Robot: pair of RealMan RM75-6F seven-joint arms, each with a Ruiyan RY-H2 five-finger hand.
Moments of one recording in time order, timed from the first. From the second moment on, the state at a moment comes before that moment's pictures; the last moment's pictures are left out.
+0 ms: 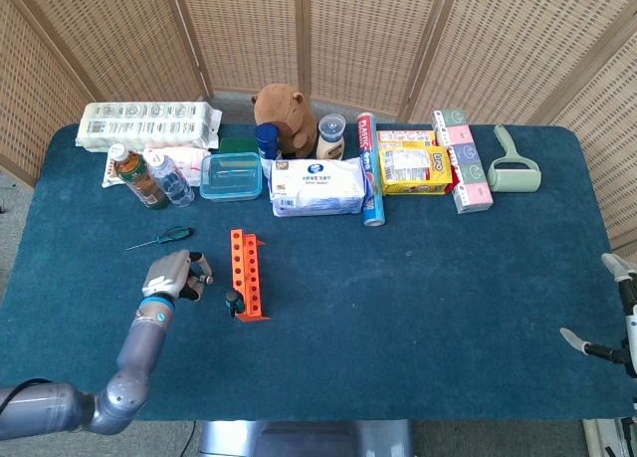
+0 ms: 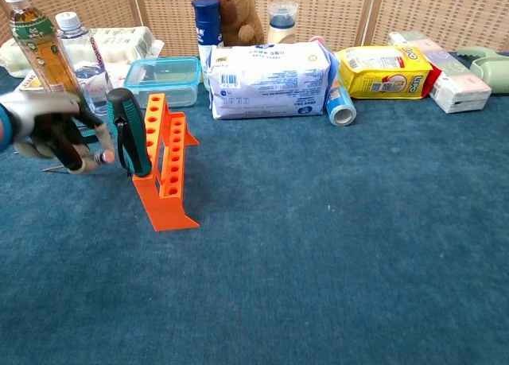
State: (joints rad) left arm -0.75 -1.43 -0.28 -1.86 0.28 1.16 0.57; right arm 0.03 -0.95 0.13 -1.76 -1.38 1.45 0.29
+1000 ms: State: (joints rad) left arm -0.53 -0.95 -0.38 -2.19 0.69 0.84 -0.01; right arm 0.04 -0.97 0.12 -1.77 -1.37 1.44 0.23
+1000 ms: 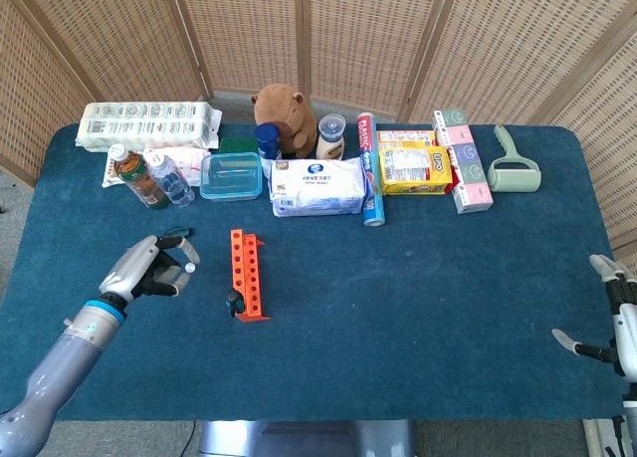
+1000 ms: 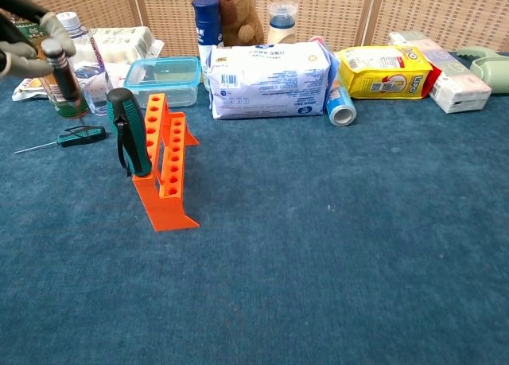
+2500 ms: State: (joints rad) left arm -0.50 -0.84 -0.33 -1.98 1.61 0.65 -1.15; right arm 0.03 -0.96 0.13 -1.77 -1.36 1.45 0.25
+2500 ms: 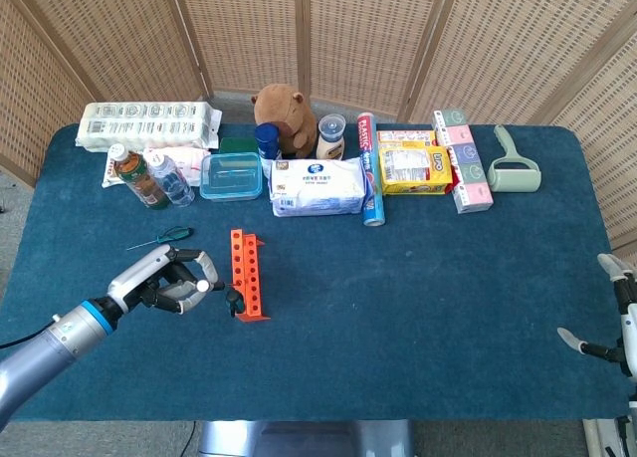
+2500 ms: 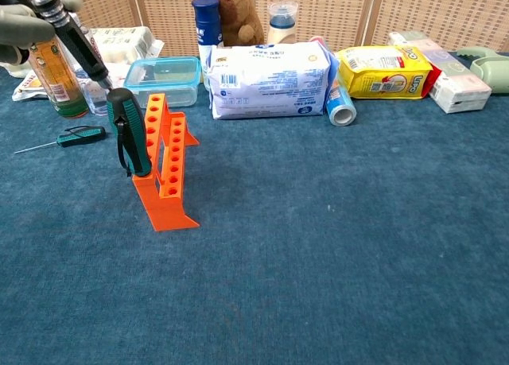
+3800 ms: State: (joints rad) left arm -0.62 -0.89 -0.20 -1.93 1.50 0.70 -1.12; right arm 0.03 -0.96 0.14 -1.77 -1.35 1.45 0.26
